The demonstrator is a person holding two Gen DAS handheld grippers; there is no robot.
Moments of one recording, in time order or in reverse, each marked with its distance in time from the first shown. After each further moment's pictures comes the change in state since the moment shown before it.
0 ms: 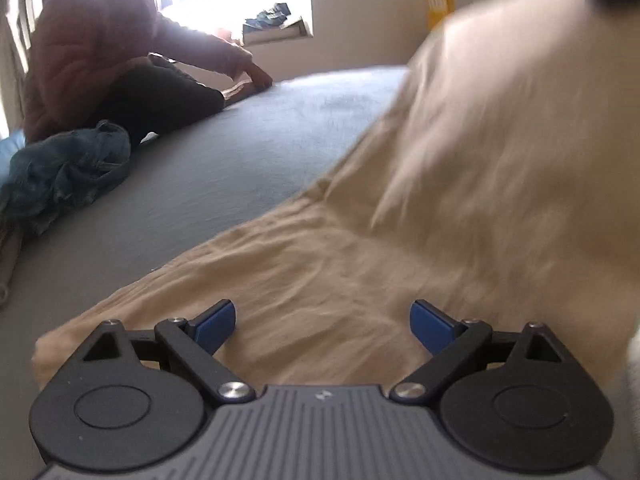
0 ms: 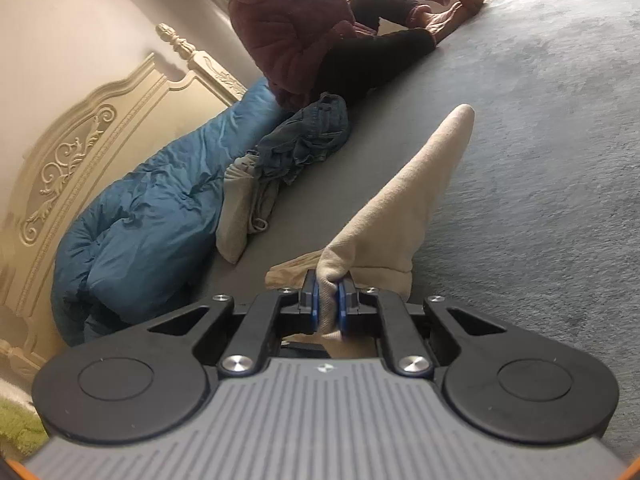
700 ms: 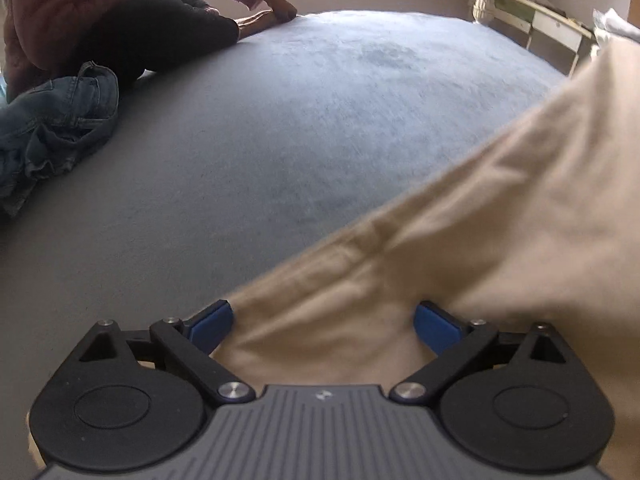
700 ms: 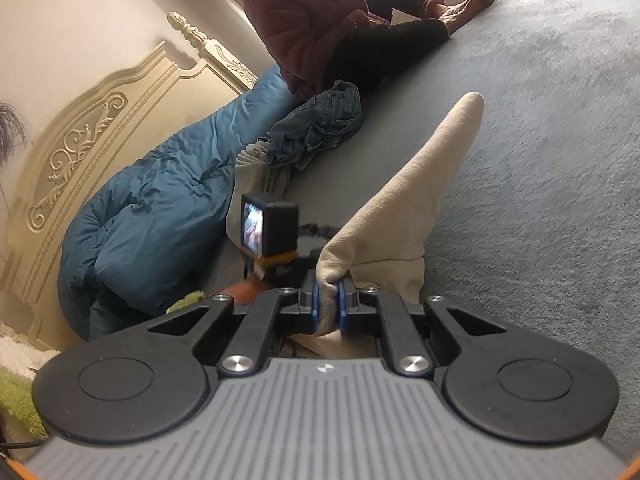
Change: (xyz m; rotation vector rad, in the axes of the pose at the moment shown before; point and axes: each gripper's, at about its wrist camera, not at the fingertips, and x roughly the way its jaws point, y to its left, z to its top) left arm 0.061 0.042 0.075 -0.146 0.223 -0.029; right arm 0.002 0.007 -0.009 -0.012 0.023 0.019
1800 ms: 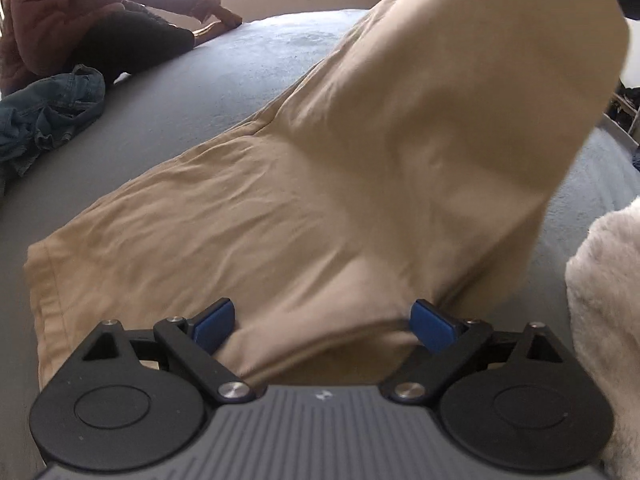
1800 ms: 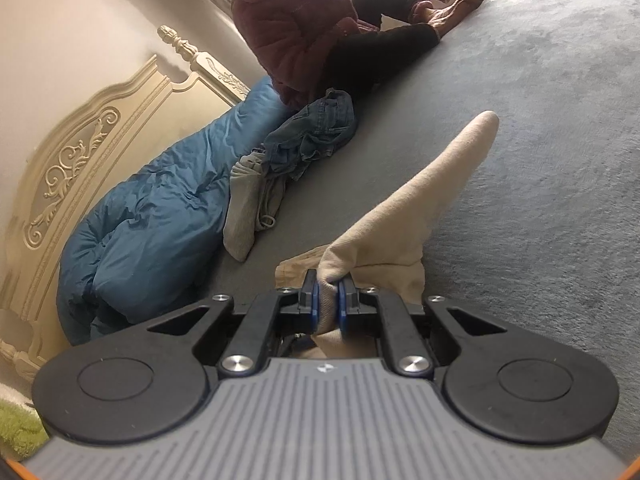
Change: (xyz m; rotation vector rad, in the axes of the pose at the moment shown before) left arm -0.096 -0.041 -0.132 0.111 -0.035 -0.088; right arm 0.005 0.007 -0.001 0.028 -0.026 -0.009
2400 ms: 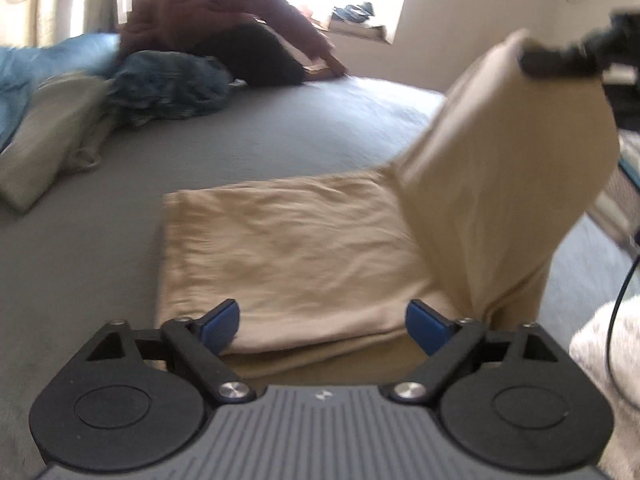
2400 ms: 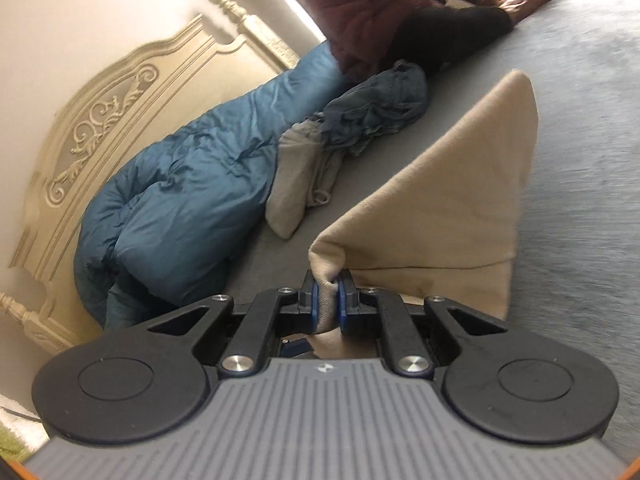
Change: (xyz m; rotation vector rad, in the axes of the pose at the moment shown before) left arm -0.076 0.082 -0.050 -0.355 -0.194 0.069; right arm 0.075 0.066 -0.003 -0.099 0.086 0.102
